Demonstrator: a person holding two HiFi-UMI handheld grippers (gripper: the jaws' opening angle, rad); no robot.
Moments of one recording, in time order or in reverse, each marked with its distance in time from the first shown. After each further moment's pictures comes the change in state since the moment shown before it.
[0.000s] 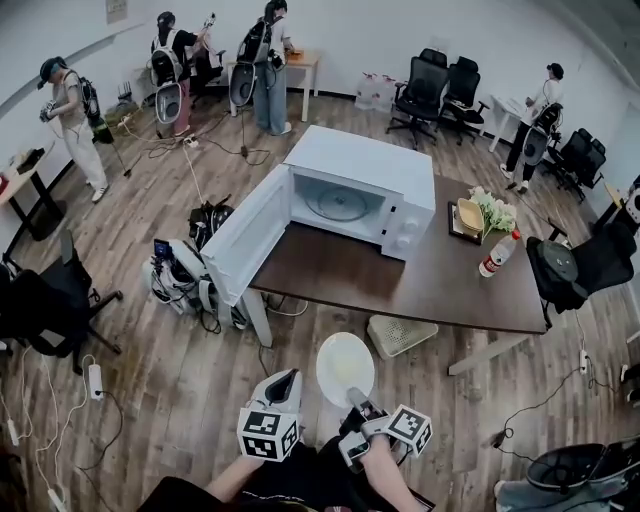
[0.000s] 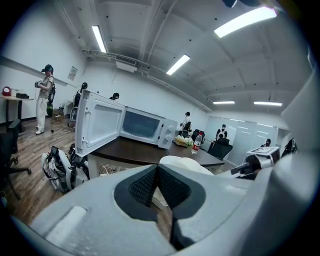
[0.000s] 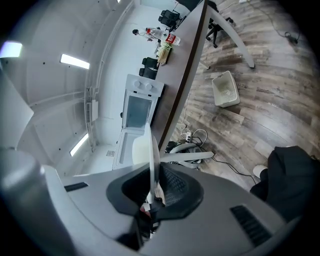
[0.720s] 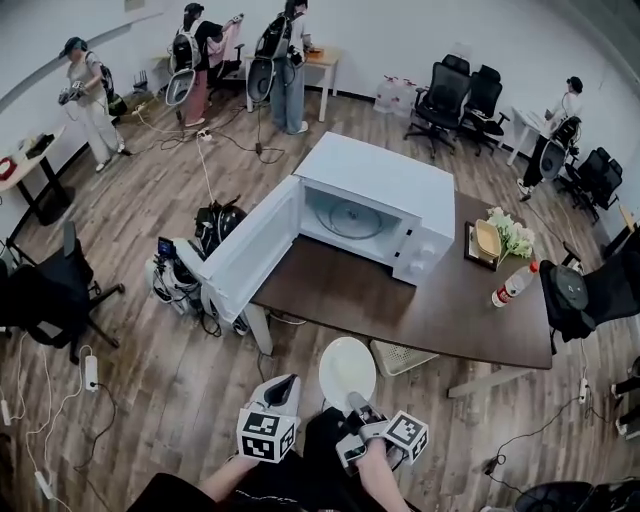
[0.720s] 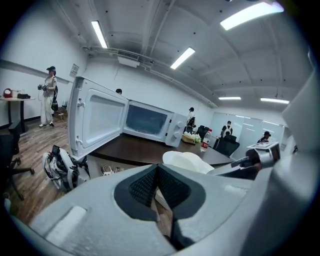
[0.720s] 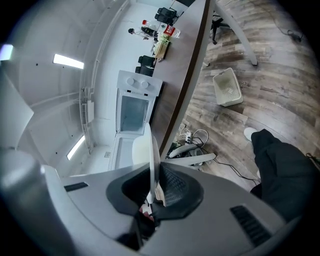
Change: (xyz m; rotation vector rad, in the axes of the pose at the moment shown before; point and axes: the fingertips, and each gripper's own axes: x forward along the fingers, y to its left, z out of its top) left arm 0.063 0.031 0.009 -0.010 0.052 0.047; right arm 0.062 0.007 0.049 0.040 0.017 -0.021
